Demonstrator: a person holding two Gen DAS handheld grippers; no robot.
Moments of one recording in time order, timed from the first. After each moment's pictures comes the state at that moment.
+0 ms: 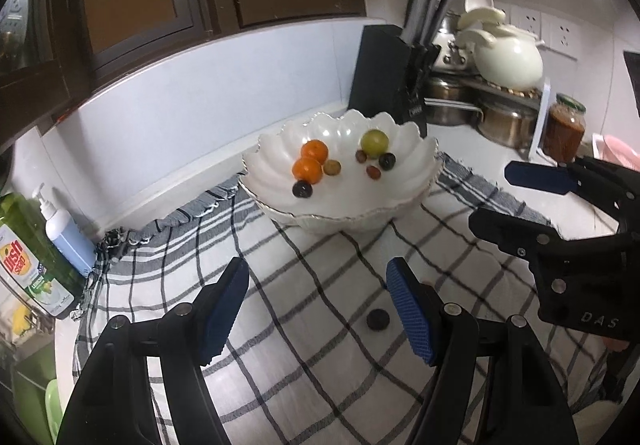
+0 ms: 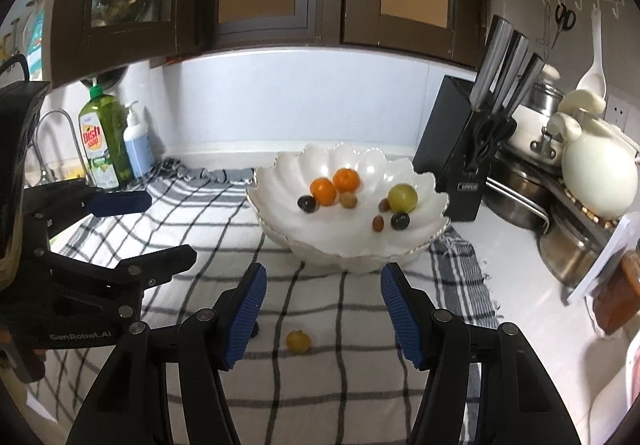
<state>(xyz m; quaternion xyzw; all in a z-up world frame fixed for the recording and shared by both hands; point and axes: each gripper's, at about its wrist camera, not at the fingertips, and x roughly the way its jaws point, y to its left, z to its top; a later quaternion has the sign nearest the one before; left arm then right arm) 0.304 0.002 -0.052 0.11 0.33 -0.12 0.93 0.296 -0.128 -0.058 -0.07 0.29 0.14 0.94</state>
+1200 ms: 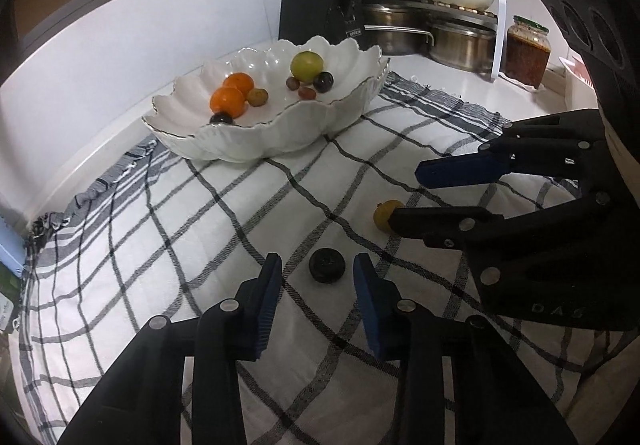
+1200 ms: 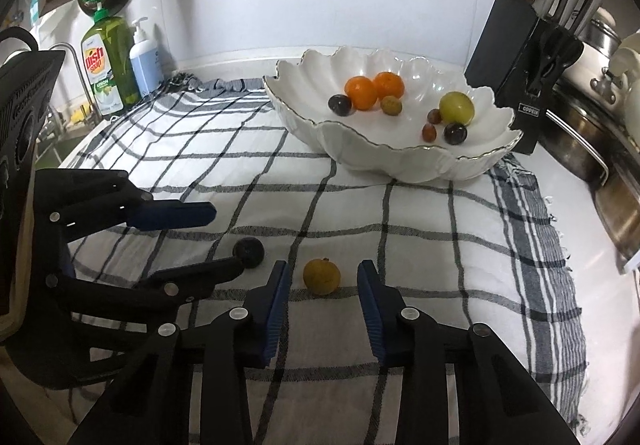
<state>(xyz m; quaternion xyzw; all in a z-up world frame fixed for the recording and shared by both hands) 0.317 -0.027 -0.142 0.15 0.38 -0.21 0.89 0.326 -0.112 -0.142 -0.09 0.39 0.19 0.90</state>
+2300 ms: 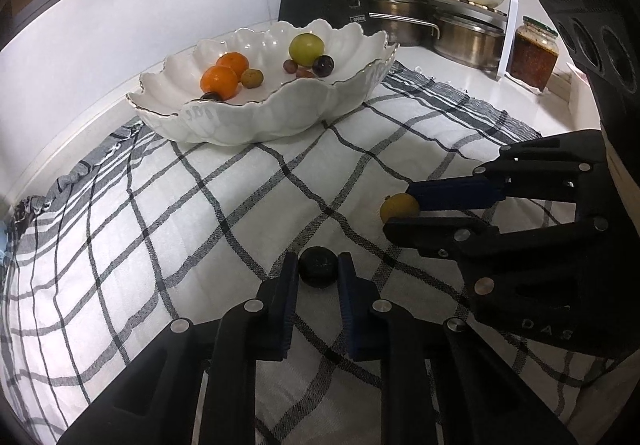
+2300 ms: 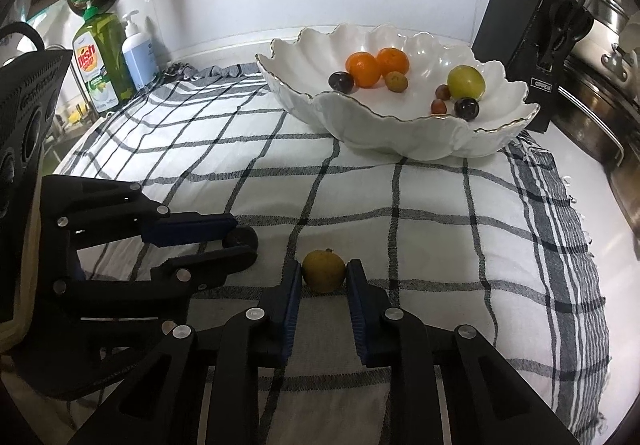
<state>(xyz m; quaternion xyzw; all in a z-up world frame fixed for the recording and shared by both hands) 0.330 -0.028 -0.153 0.13 0.41 -0.22 0.88 0.337 -0.113 -0.158 -0.08 0.42 0.19 0.89</state>
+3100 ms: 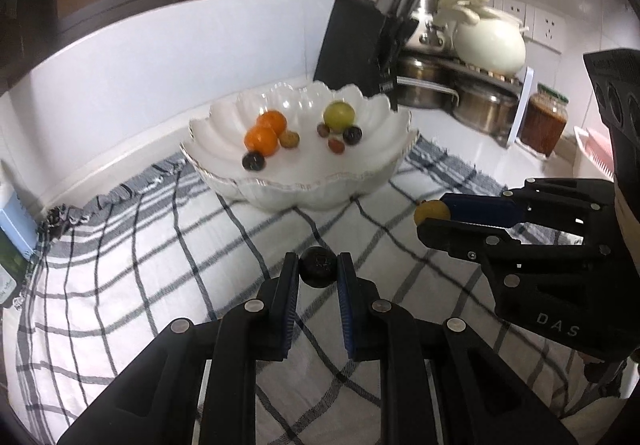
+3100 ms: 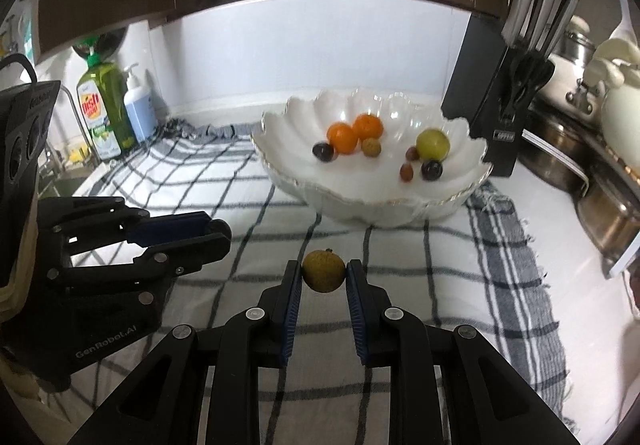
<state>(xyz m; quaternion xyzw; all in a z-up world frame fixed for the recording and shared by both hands) 0.325 -0.012 -0.092 0.07 0.35 -0.18 0.92 0.323 -0.123 -0.102 -0.06 0.34 0.17 0.92</state>
